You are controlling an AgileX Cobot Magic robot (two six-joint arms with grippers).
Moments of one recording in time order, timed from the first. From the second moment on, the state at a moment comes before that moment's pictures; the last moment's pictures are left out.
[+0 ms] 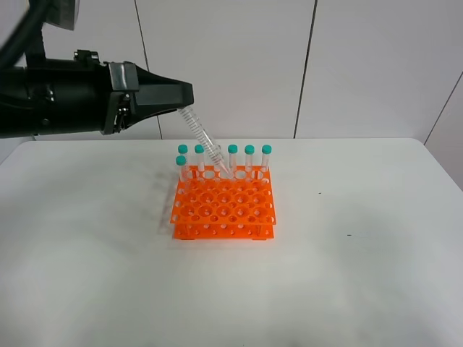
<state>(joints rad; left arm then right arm) -0.38 1.20 -0.82 -1.57 0.49 1.22 0.05 -0.01 -0.50 0.04 1.02 -0.08</state>
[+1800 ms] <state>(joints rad) -0.50 1.79 -1.04 -0.02 -0.37 0.15 0.05 -0.01 -0.50 0.04 1.02 -0.08</state>
